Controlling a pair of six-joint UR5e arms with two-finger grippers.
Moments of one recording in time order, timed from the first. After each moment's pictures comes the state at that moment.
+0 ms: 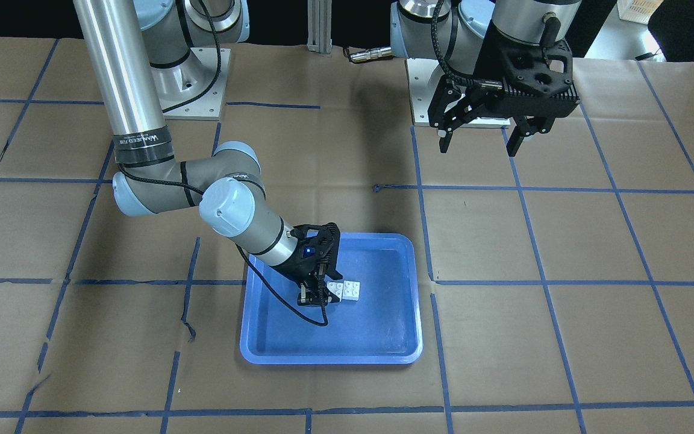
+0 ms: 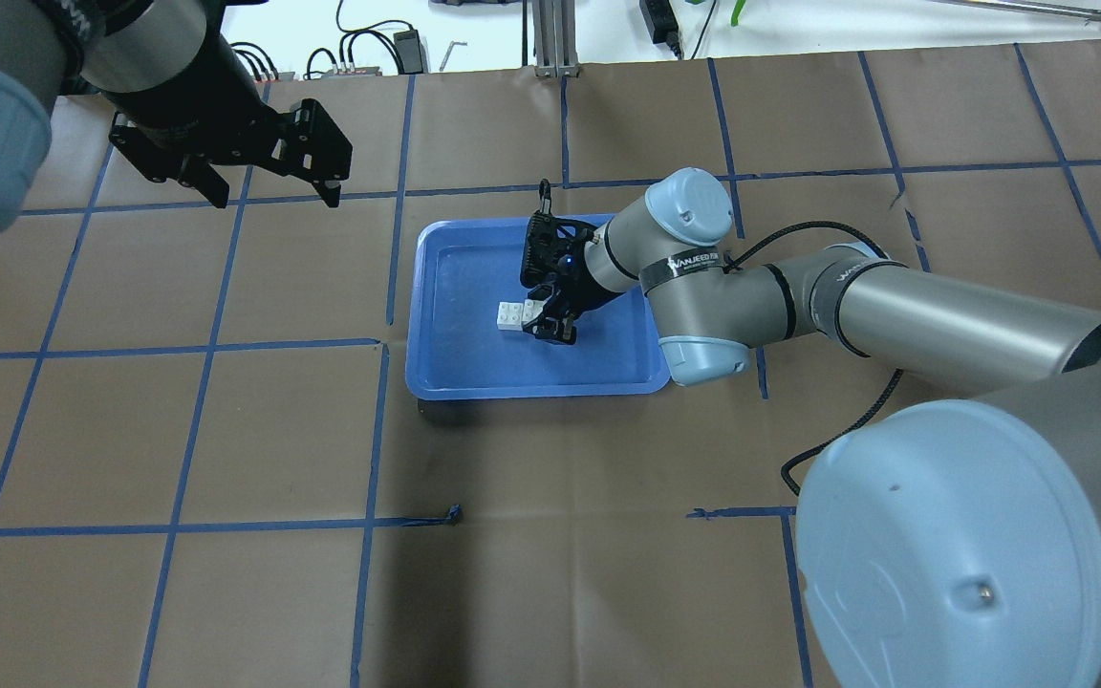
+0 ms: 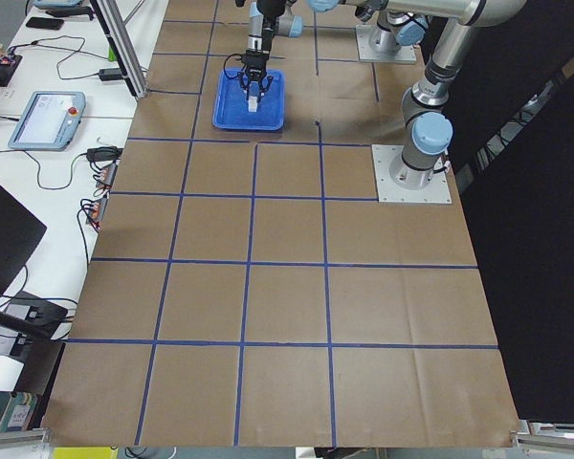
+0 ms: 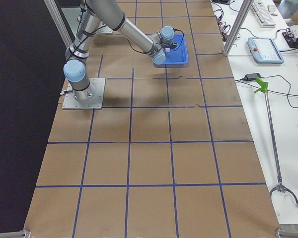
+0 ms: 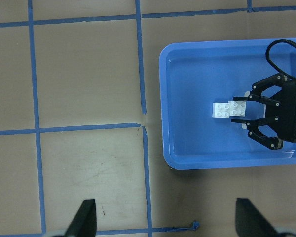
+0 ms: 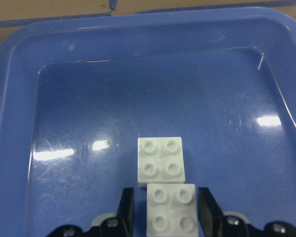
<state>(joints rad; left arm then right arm) -1.62 -1.55 -1.54 -1.50 1.58 0.00 1.80 -0.97 1.83 -2.70 -1.04 -1.14</state>
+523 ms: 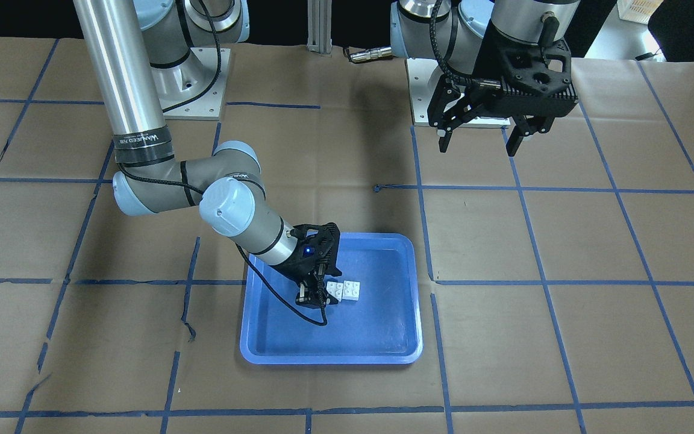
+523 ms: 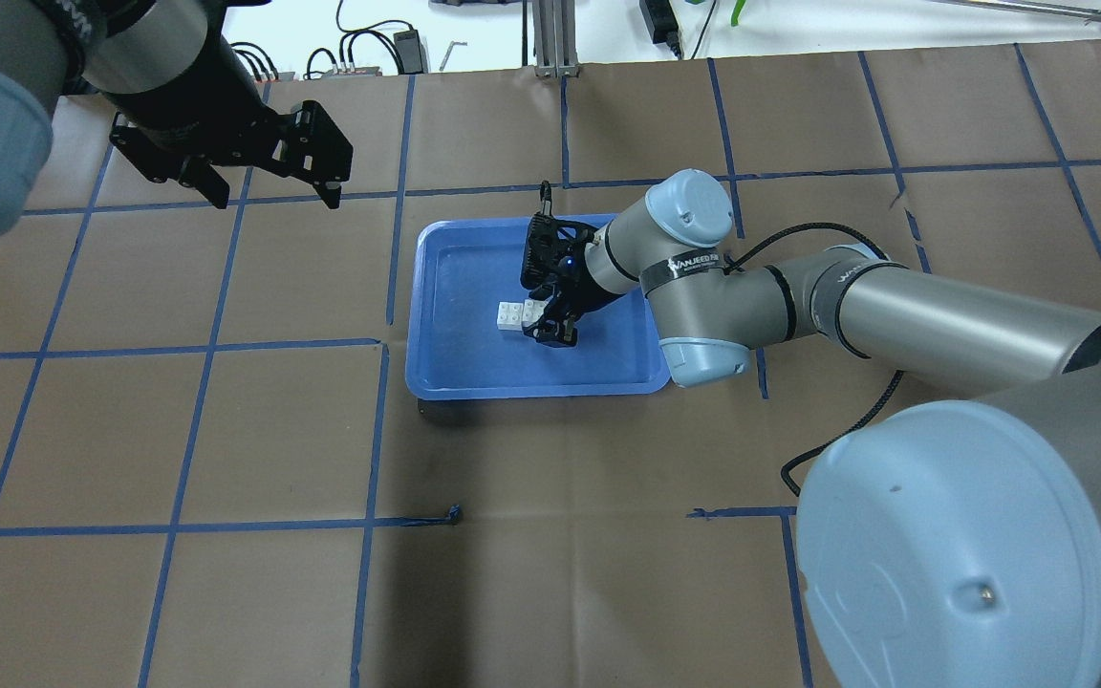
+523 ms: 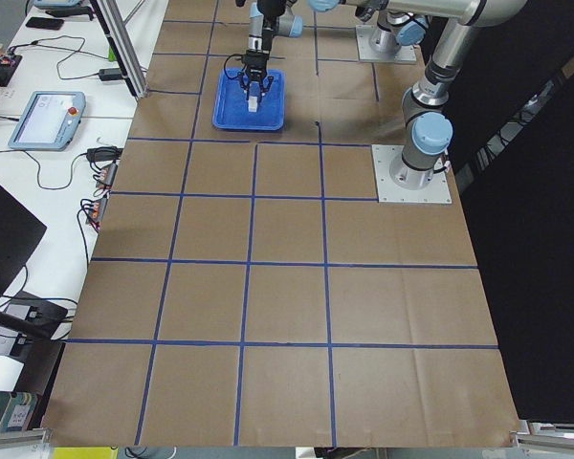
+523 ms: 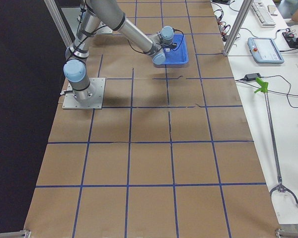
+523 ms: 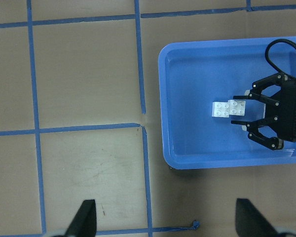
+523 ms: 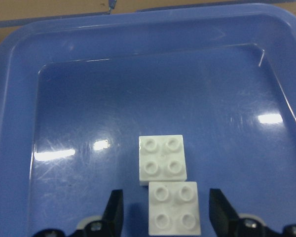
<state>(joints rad) -1.62 -1.55 -1.54 -1.50 1.58 0.00 1.80 -0.97 1.83 -2.70 -1.04 -1.12</state>
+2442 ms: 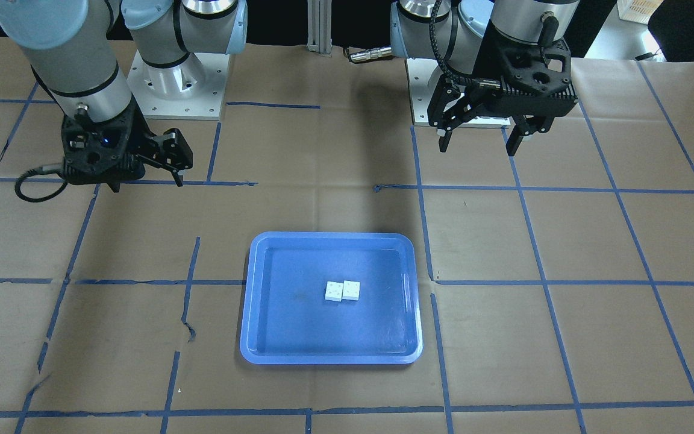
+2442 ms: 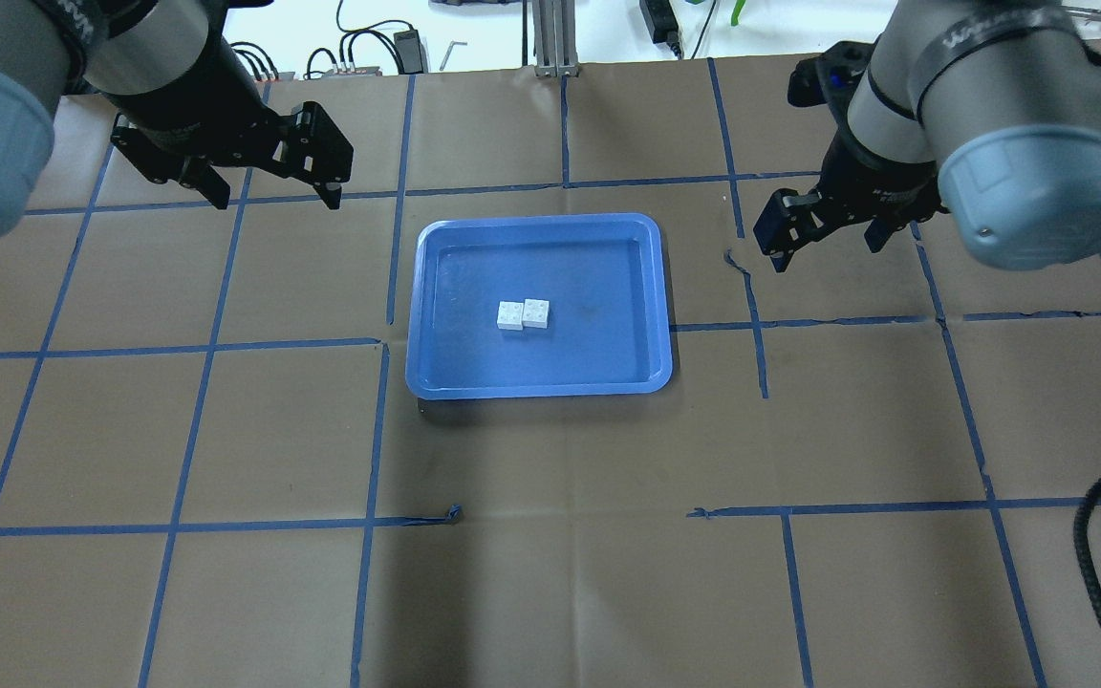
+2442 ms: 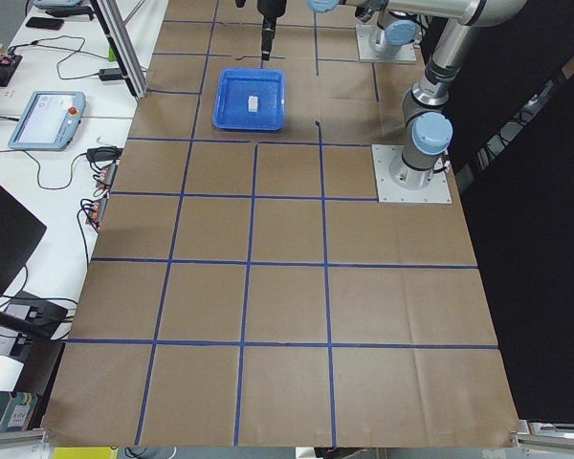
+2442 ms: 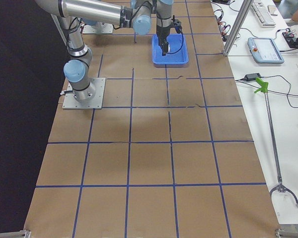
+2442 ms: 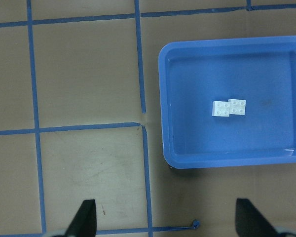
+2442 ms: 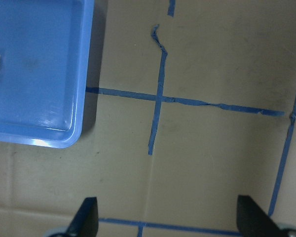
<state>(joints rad) -1.62 -1.55 -1.54 -1.50 1.58 0.00 1.56 -1.55 1.67 -1.67 -1.58 -0.09</state>
